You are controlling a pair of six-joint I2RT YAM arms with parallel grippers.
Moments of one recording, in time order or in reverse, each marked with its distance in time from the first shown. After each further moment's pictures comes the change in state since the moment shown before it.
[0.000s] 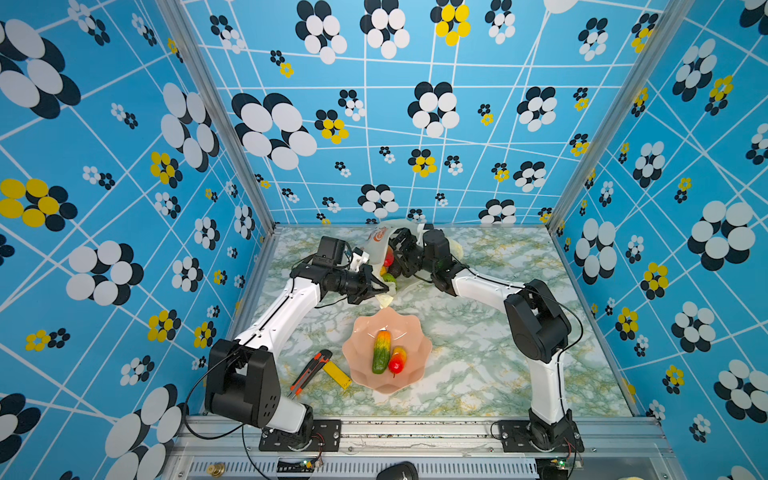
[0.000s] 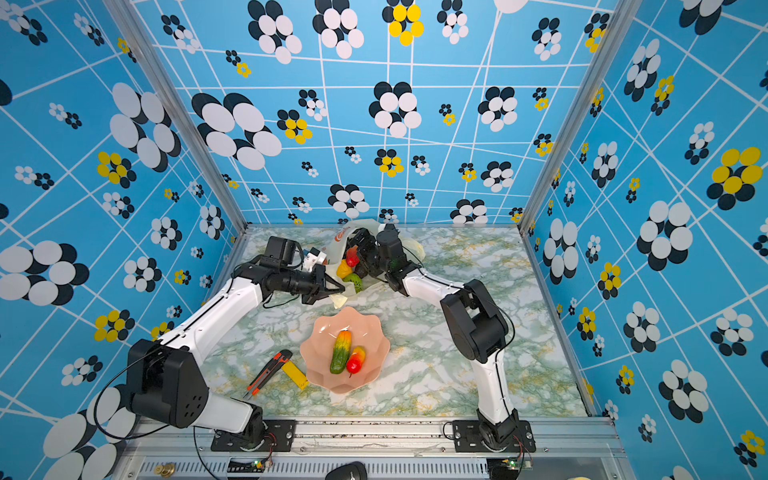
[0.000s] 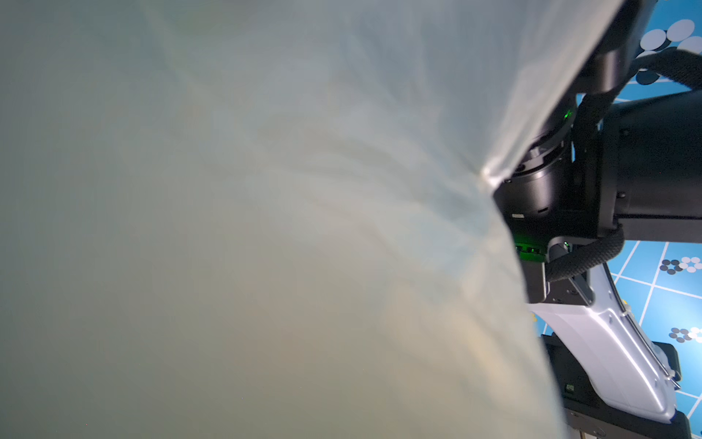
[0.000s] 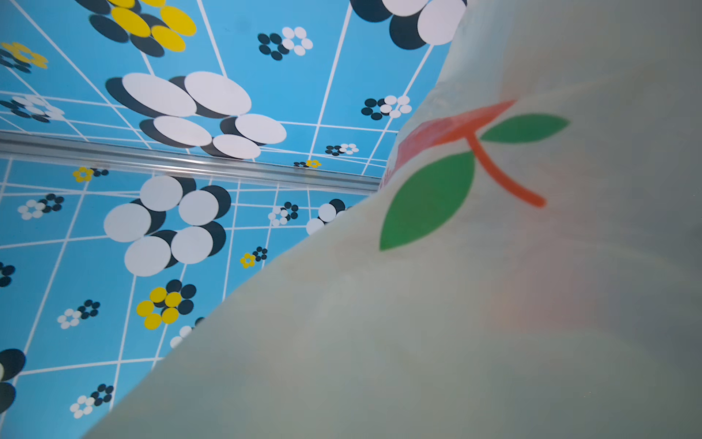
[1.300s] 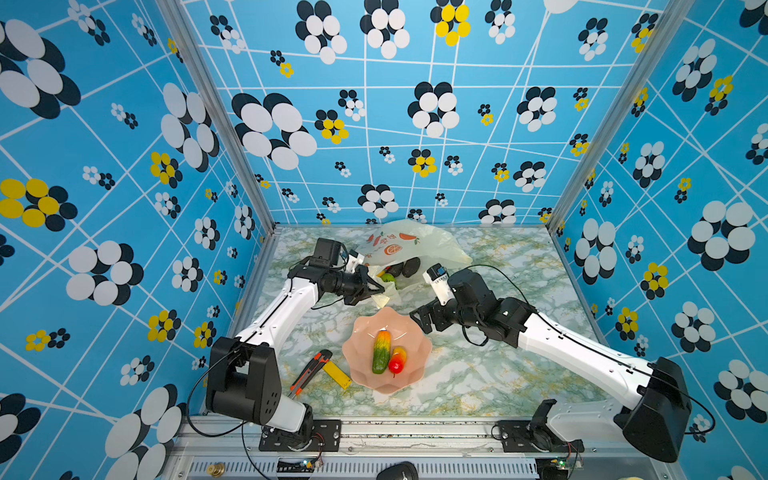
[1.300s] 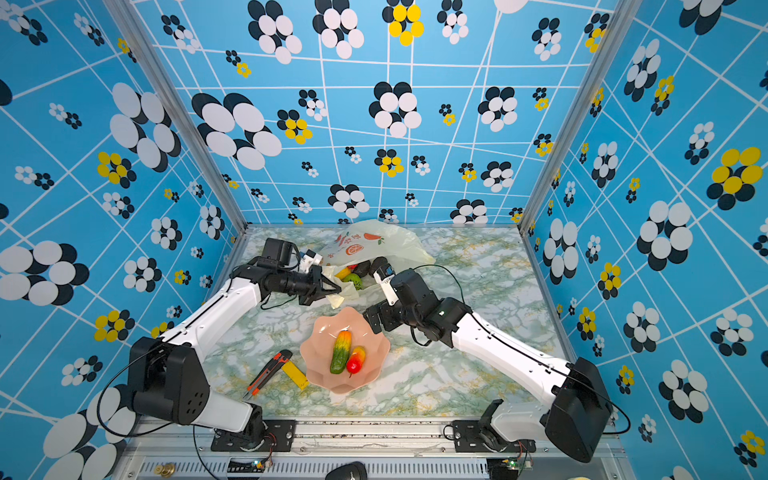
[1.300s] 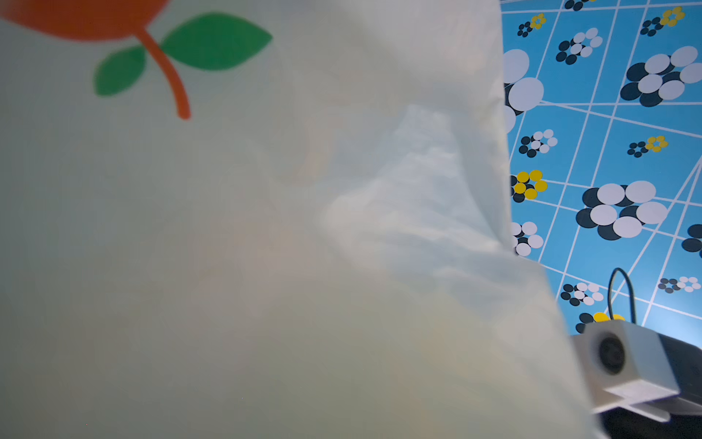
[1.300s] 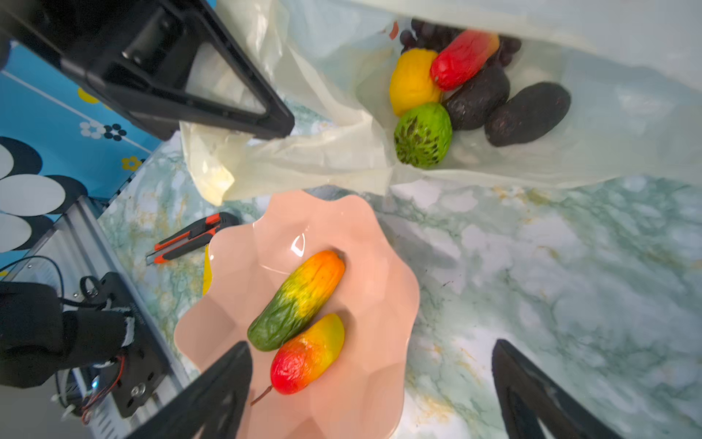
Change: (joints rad) left arm 0.031 0.005 -0.027 0.010 -0.002 -0.005; right arm 0.227 -0.739 -0.421 -0.860 0.162 -1.004
